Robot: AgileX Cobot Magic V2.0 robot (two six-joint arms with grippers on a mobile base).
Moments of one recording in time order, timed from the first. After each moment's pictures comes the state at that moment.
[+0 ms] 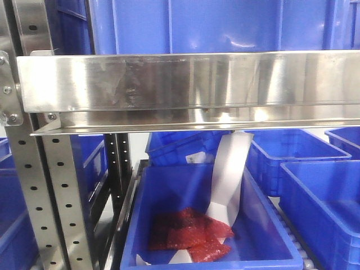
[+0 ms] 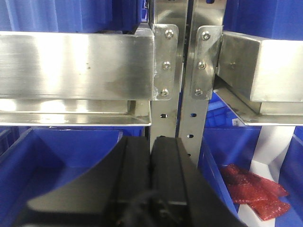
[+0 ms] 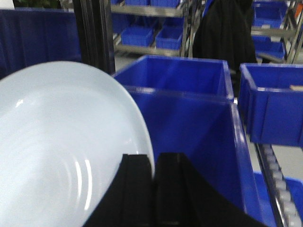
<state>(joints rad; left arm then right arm) -0.03 -0.02 0.03 -0.06 0.14 0.07 0.28 1.42 -1.48 0.08 0.21 -0.02</state>
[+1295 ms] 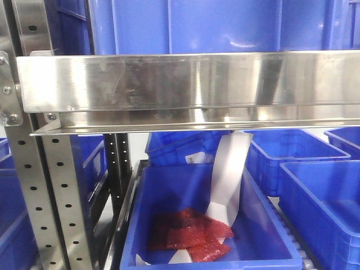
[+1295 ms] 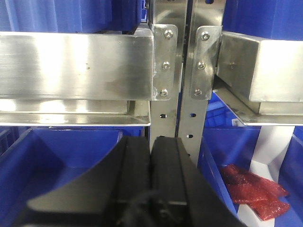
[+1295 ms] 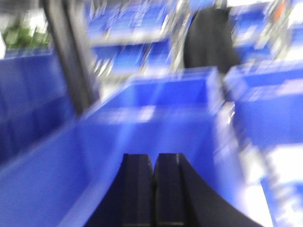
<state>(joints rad) -0.03 -0.02 0.03 -0.06 0.14 0.07 0.18 1.39 -1.47 0.16 0.09 -0.02</state>
